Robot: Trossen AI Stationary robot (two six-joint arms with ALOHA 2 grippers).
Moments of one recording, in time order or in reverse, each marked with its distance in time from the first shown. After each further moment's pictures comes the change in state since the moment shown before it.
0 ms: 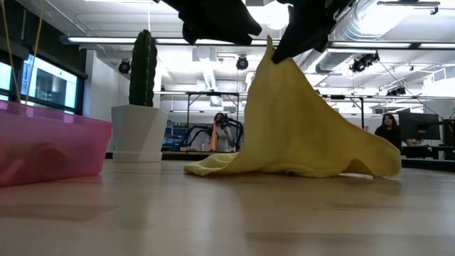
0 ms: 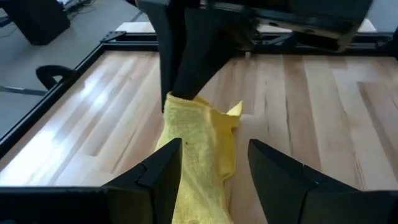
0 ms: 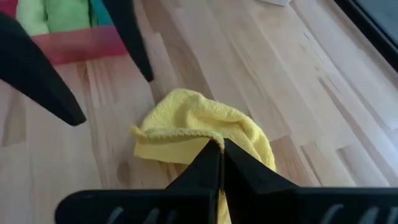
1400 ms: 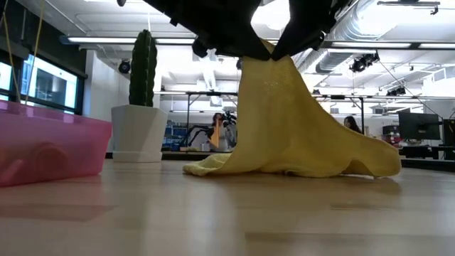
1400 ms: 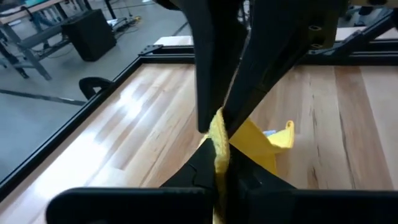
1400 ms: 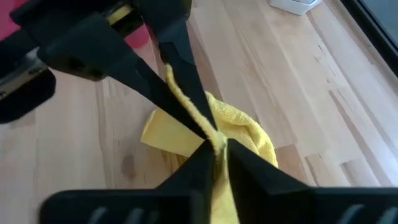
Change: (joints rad) left arm 0.016 0.139 0.000 0.213 -0.154 0.075; right arm 0.002 0.000 0.000 0.018 -0.033 -0.096
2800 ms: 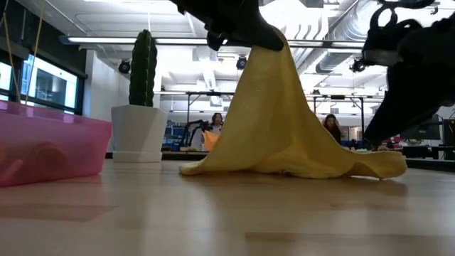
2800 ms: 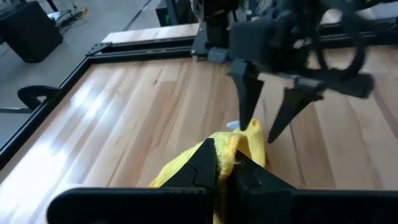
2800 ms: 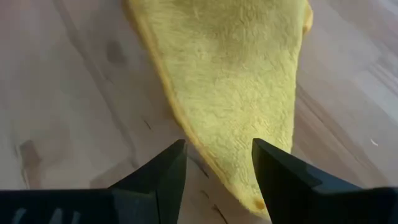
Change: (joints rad) left arm 0.008 -0.001 0.085 -0.134 0.202 0.037; right arm 0.390 -0.001 -0.481 0.214 0.239 0.760
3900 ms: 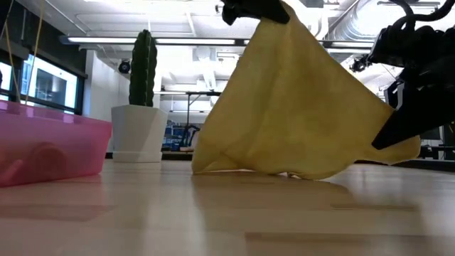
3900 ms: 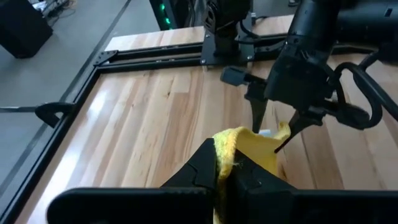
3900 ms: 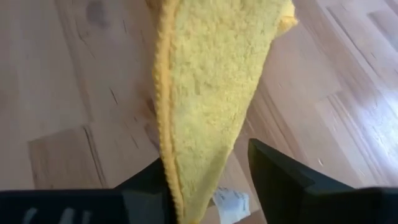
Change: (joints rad) left arm 0.104 0.000 0.304 -0.371 0.125 0.063; right arm 0.028 0.001 -0.017 -0.072 0.066 -0.219
